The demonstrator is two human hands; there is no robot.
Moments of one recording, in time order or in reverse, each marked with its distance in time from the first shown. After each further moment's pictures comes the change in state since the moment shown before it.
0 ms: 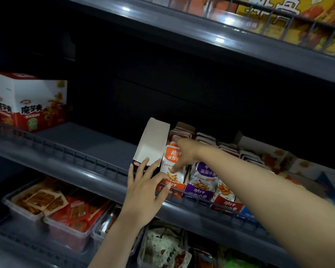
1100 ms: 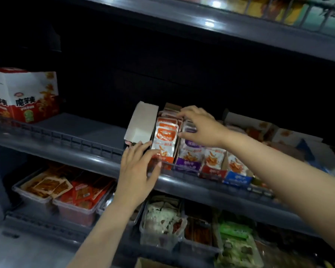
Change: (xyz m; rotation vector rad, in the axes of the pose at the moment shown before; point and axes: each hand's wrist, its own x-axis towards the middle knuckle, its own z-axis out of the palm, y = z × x) left_hand -0.025 0.020 -0.017 -0.091 0.128 0.060; right_hand -0.094 0.029 -0.016 0.151 0.348 -0.142
